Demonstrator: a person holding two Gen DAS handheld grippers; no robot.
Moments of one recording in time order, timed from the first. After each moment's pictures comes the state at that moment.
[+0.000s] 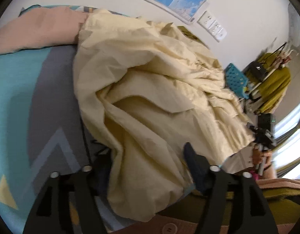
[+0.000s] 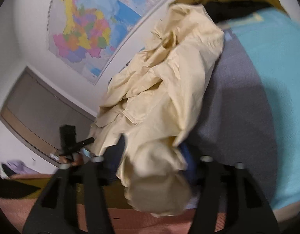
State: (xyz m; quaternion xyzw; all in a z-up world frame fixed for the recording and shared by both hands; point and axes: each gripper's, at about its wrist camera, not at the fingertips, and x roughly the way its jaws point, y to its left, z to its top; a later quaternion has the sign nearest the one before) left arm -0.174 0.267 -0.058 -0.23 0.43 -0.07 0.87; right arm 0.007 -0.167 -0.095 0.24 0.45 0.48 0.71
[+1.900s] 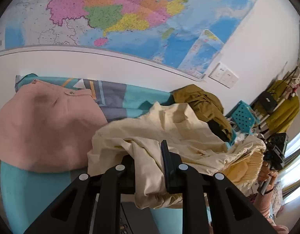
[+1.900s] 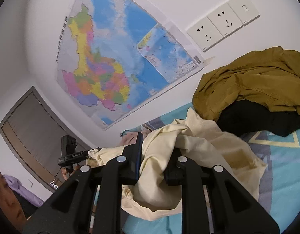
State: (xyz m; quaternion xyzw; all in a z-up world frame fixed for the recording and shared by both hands) left arm -0.021 0.351 0.114 -0.20 0.40 0.00 0.89; right arm 0.133 -0.118 0.065 0.27 0.33 0.47 0.77
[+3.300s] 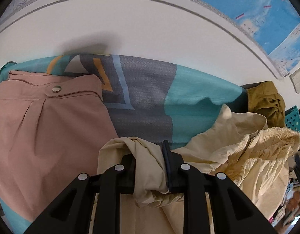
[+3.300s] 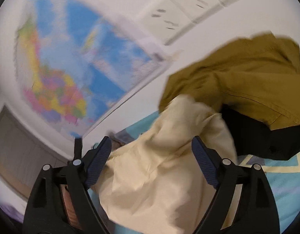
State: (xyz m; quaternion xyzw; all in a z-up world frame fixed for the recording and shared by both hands) left arm 0.162 0.404 -0.006 -0.20 0.54 0.12 0.81; right arm 0.208 -0.067 0.032 0.26 0.39 0.38 0.80
